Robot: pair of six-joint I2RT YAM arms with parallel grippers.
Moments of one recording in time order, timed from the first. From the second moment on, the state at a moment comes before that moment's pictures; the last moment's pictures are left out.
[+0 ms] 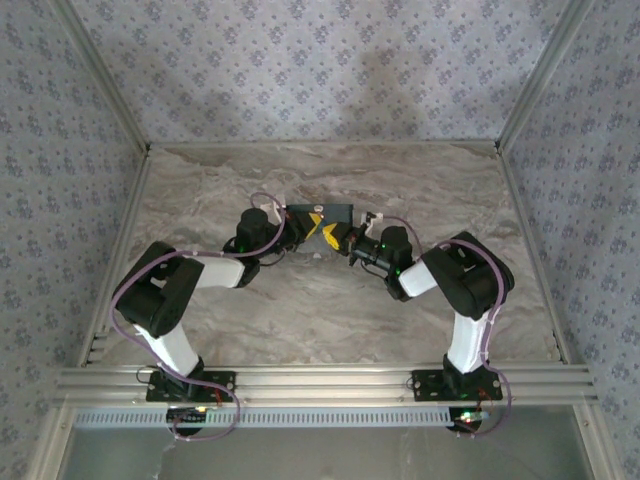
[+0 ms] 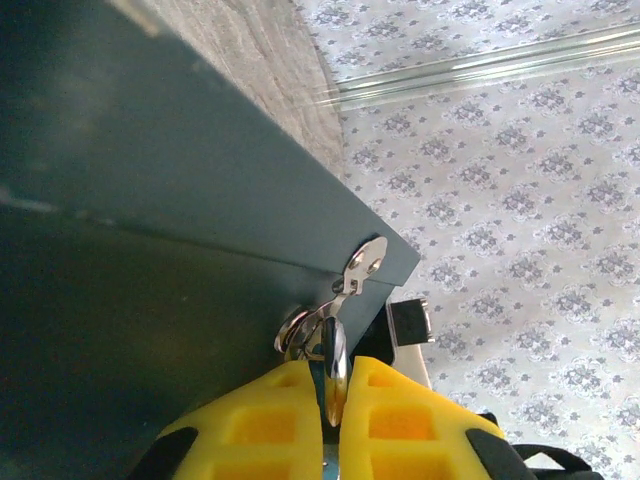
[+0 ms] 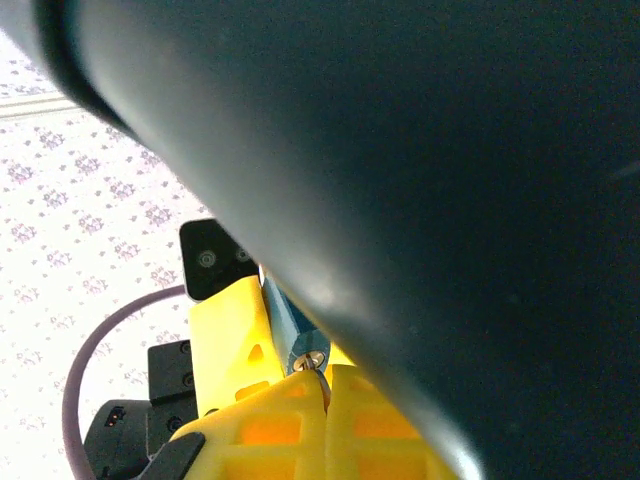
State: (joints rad) left arm -0.55 1.71 0.70 0.83 0.44 -1.30; right arm 0.52 1.86 0.58 1.26 -0.50 1.63
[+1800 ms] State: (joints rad) left arm -0.60 1.62 0.61 0.70 0.51 -1.21; right arm 0.68 1.18 0.63 -0.04 -0.17 0.65
